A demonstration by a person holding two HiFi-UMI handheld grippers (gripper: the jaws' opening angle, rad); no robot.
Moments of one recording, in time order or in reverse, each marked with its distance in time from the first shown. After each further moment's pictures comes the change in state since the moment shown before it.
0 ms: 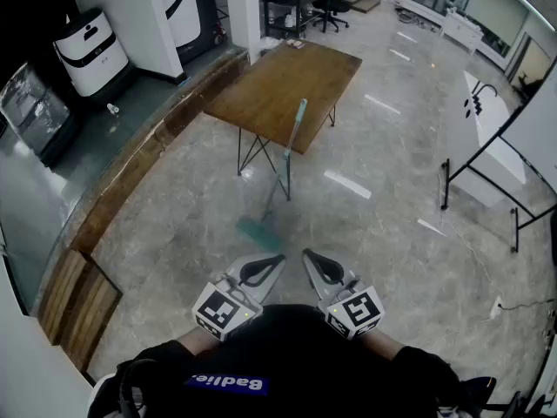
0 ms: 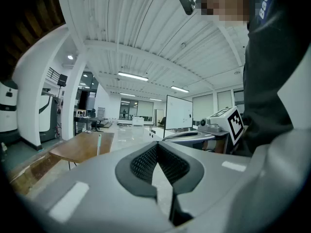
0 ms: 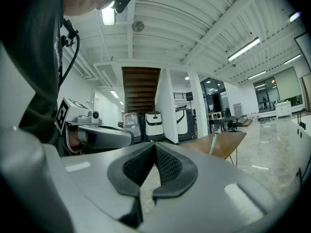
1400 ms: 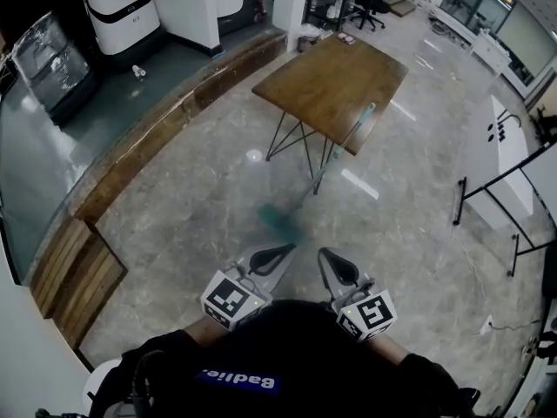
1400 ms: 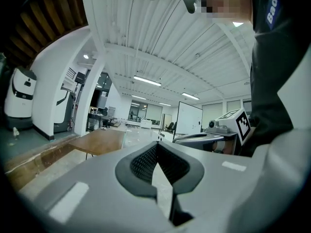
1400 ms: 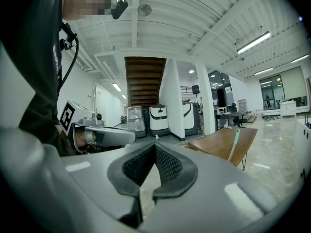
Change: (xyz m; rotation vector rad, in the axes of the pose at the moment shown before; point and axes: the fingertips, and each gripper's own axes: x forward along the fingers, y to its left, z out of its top) left arm -0.116 0.127 -0.027 -0.104 -0.052 0.084; right arm 0.123 0.092 -0.013 -0.023 0.078 0.018
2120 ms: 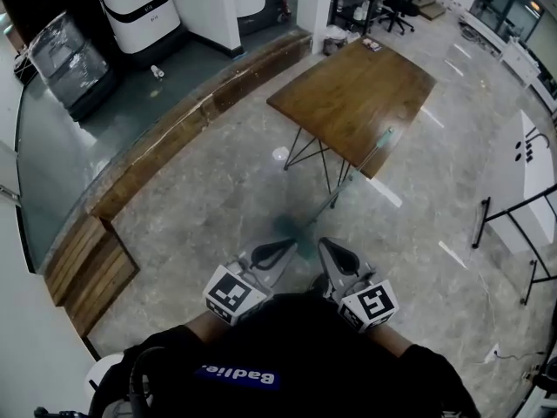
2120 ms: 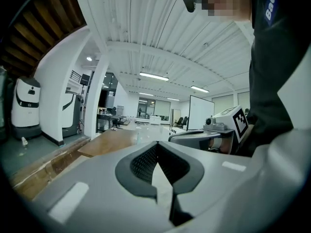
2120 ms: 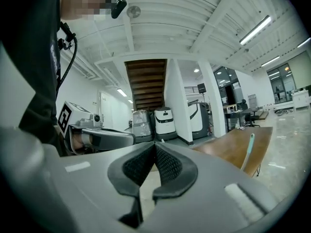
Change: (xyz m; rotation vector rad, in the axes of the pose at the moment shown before) left arm 0.081 0.084 0.015 0.035 0.061 0.109; right arm 0.087 -0.093 0.022 0.035 -0.039 0.119
